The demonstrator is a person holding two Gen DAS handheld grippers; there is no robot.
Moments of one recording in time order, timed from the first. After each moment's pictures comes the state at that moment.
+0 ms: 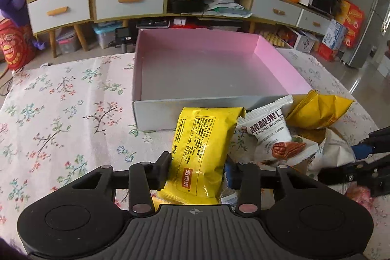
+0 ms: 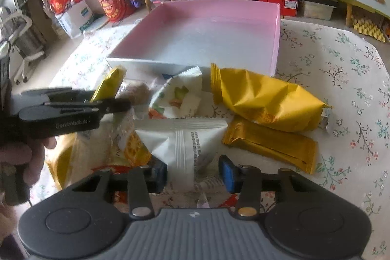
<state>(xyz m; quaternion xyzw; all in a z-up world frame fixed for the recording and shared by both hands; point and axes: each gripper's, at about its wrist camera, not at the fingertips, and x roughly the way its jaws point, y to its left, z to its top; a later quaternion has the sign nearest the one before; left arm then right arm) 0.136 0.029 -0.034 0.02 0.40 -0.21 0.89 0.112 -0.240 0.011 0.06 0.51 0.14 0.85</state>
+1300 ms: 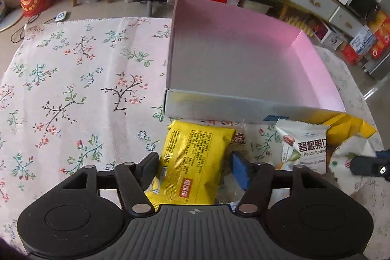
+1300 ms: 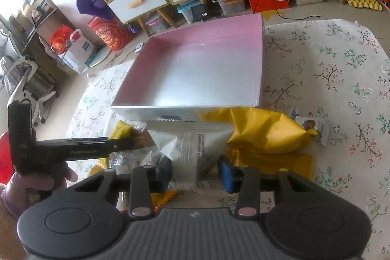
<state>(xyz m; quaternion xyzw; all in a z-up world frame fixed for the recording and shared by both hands) 0.183 0.041 -0.043 -0.04 0.51 -0.15 0.85 0.136 -0.271 0.027 0.16 0.50 0.14 0.84</state>
